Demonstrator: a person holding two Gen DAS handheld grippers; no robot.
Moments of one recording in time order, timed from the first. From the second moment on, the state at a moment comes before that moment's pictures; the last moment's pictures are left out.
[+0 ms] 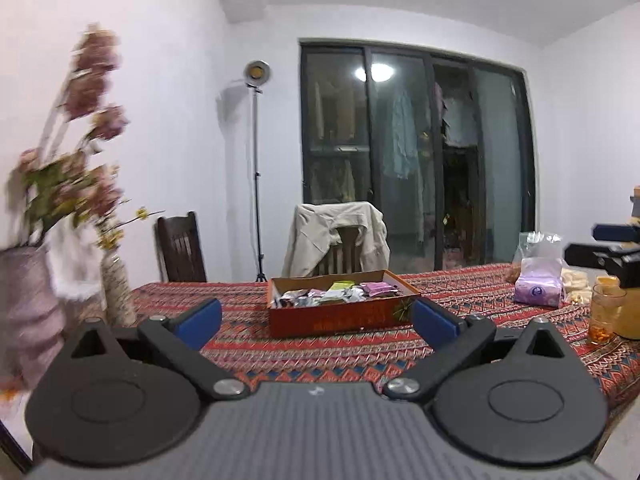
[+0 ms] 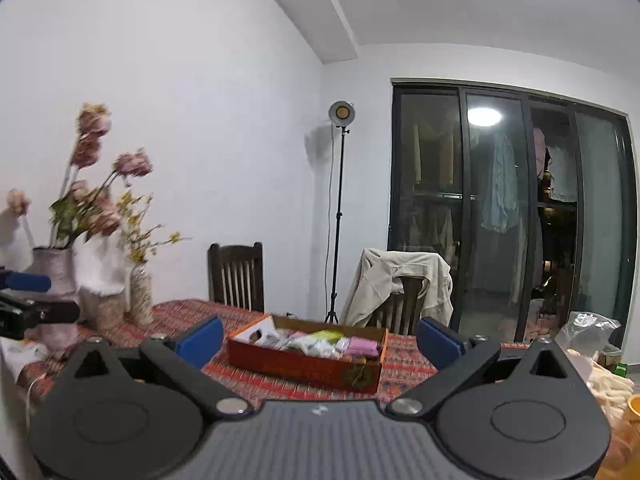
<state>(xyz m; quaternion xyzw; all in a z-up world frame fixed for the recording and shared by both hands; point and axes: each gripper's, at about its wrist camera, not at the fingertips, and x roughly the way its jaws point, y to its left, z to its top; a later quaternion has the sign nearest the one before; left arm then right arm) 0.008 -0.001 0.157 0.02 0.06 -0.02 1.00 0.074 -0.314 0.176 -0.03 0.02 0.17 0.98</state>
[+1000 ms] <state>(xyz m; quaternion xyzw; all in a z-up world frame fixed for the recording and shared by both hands) -0.001 0.020 0.034 0.01 0.17 0.01 0.99 0.029 -0.262 0.008 0.01 0.14 0.13 0.98</state>
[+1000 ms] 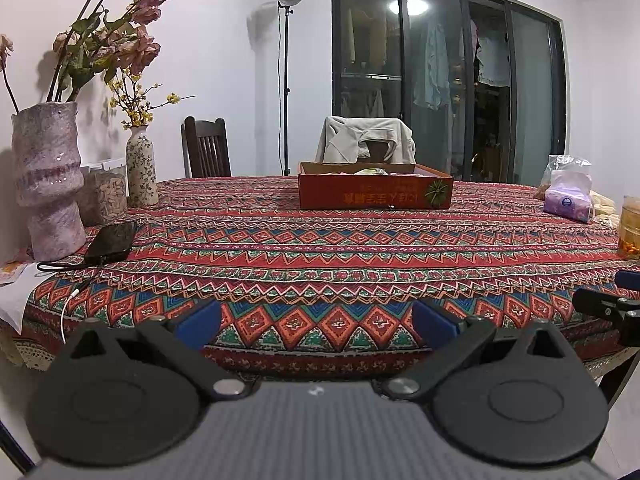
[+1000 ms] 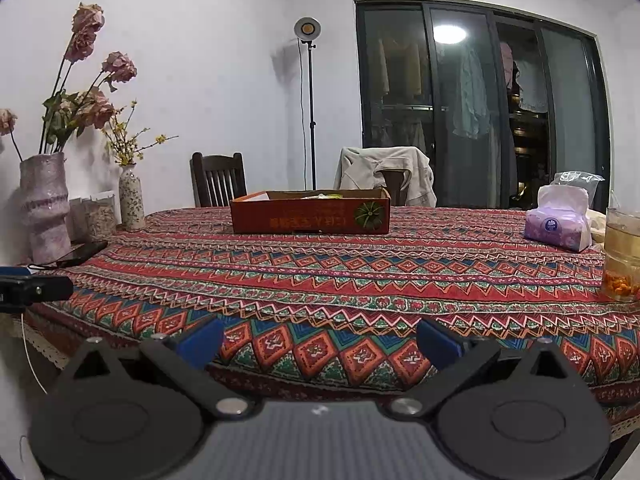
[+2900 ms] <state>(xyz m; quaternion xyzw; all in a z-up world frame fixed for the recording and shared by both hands) 0.000 0.018 0.035 0.01 0.18 0.00 0.98 0.025 -0.270 0.005 0.02 0.14 0.13 0.98</state>
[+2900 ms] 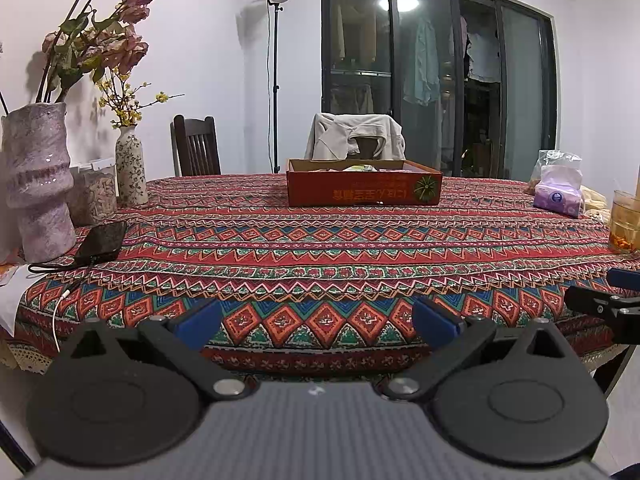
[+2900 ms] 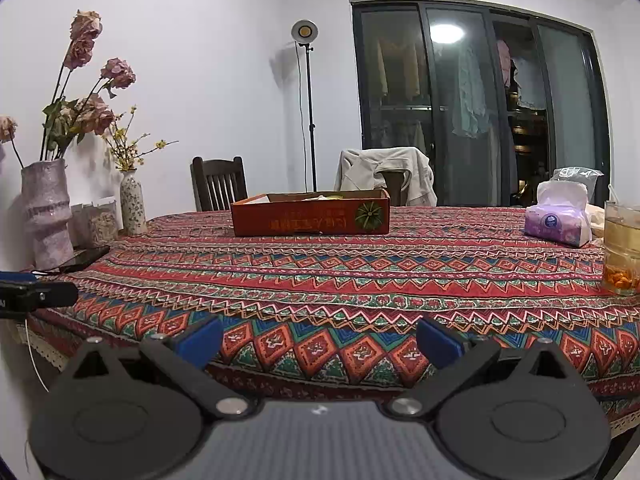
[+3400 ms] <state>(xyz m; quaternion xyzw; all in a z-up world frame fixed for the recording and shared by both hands) -0.001 0.017 0.036 0.01 0.17 0.00 0.99 0.024 -0.274 0.007 0.03 0.14 0.13 0.98</state>
